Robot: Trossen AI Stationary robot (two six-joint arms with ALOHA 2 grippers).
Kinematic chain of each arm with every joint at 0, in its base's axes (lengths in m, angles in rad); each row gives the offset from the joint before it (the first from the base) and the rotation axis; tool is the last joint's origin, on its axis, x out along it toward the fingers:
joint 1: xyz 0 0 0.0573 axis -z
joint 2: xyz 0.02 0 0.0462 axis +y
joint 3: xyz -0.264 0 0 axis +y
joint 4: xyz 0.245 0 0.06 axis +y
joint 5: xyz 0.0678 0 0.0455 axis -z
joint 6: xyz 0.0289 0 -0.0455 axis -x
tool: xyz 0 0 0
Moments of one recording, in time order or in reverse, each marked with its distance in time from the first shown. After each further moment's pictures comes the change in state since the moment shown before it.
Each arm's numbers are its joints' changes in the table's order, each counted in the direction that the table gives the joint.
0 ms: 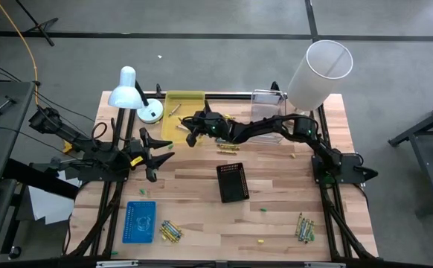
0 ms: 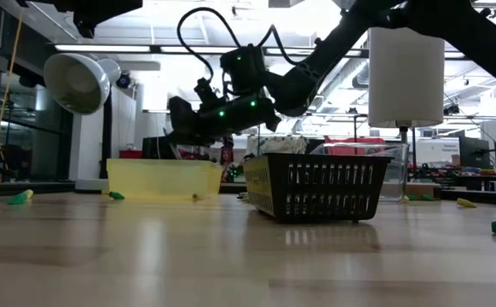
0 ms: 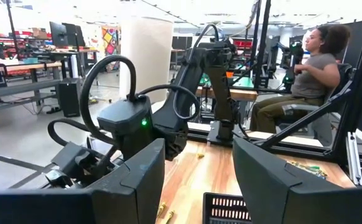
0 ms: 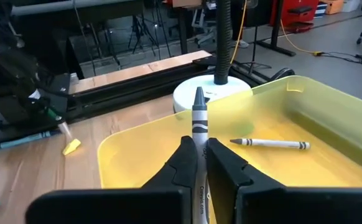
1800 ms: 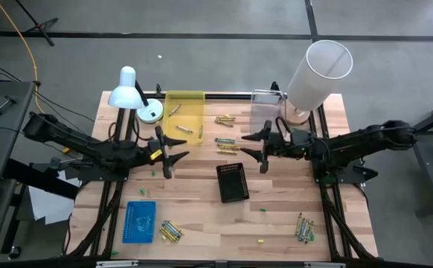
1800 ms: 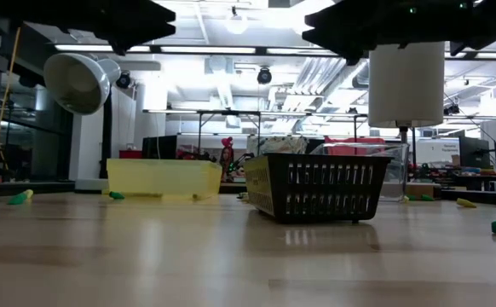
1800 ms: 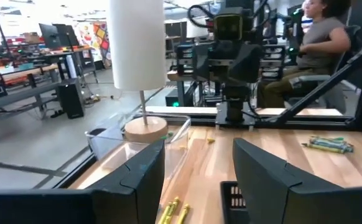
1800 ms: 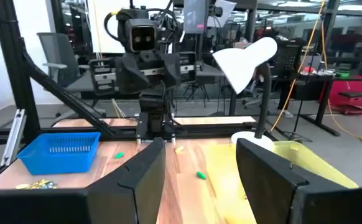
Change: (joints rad) left arm -0.233 0.245 0.008 -0.169 0.248 -0.069; right arm -0.249 -1.148 1.018 -0.114 0.016 0.178
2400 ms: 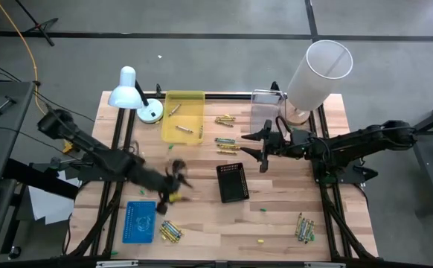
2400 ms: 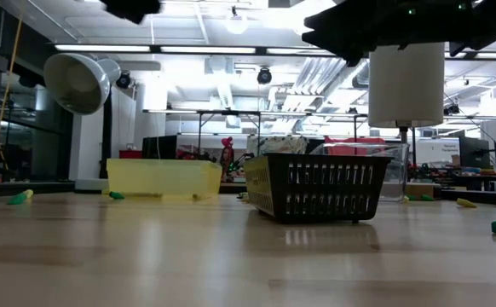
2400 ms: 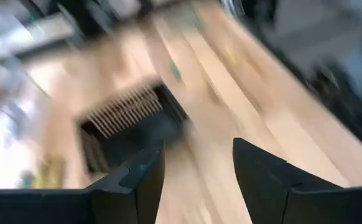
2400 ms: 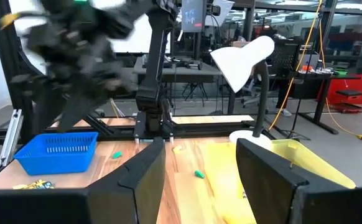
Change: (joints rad) left arm 0.255 0.313 -0.468 0.781 0.271 0.025; right arm 0.001 0.000 0.000 -0.001 0.000 -0.002
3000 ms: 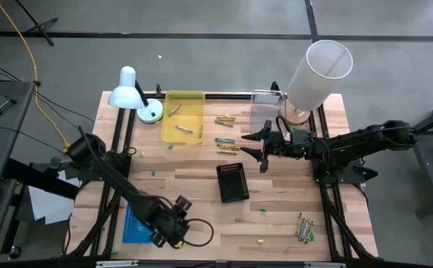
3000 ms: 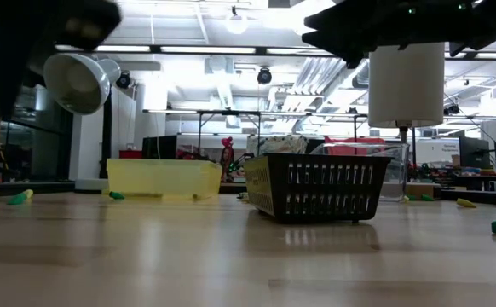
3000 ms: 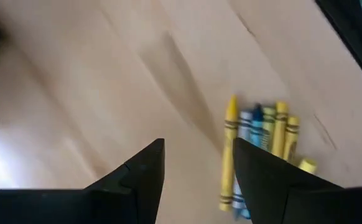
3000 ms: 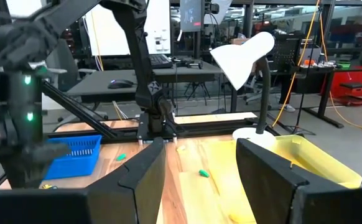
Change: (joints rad) left arm 0.206 0.562 -0.391 0.499 0.107 0.127; right arm 0.000 0.000 0.000 0.002 0.000 -0.044
